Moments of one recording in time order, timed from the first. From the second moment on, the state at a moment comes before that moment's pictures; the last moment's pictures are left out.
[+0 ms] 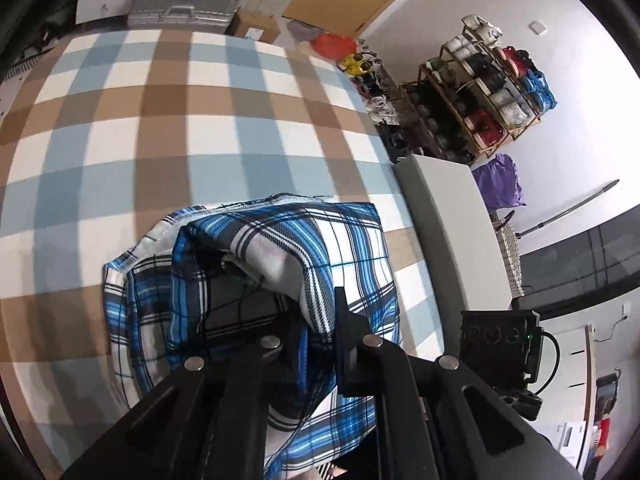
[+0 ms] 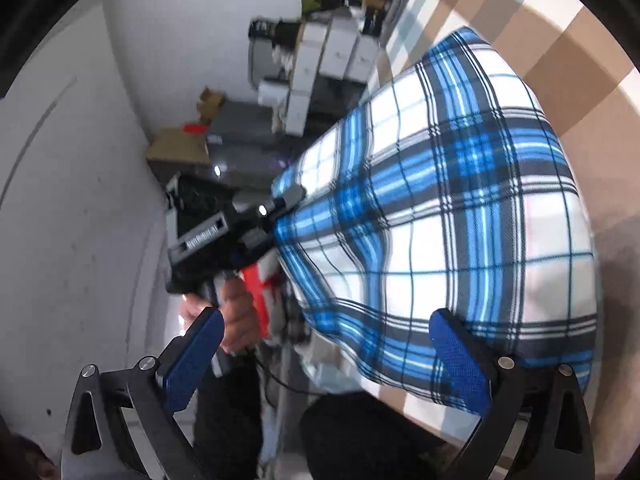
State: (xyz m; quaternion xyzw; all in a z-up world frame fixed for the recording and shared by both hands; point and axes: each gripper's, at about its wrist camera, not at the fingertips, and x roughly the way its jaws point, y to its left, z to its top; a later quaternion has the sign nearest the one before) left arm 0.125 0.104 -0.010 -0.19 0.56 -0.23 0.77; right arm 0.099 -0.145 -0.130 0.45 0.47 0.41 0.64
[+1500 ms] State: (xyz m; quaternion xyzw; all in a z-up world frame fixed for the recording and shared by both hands) left arm 0.021 0.117 -0.121 -0.11 0.51 -0.19 0.83; right arm 0.122 -0.042 -0.051 0.16 0.50 0.32 0.79
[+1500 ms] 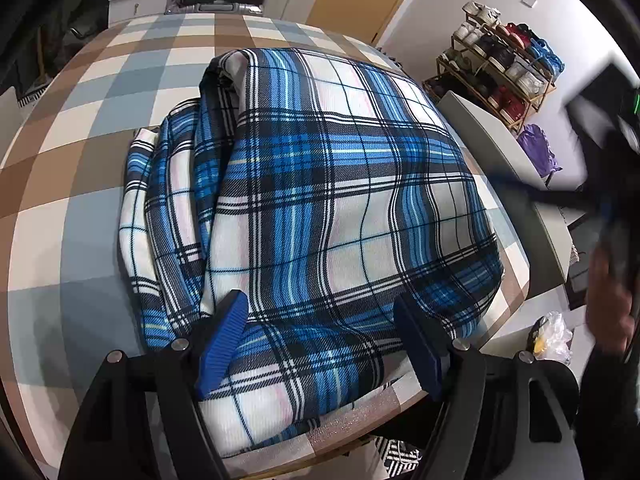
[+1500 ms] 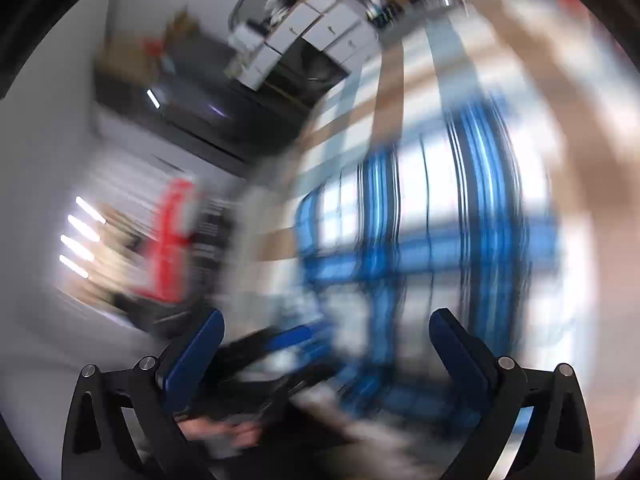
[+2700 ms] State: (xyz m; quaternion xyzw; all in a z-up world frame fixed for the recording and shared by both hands) left arm 0.001 0.110 -0.122 -0.06 0.49 -0.15 0.86; right arm 0.064 -0.026 -0.110 -0.12 0.59 0.21 0.77
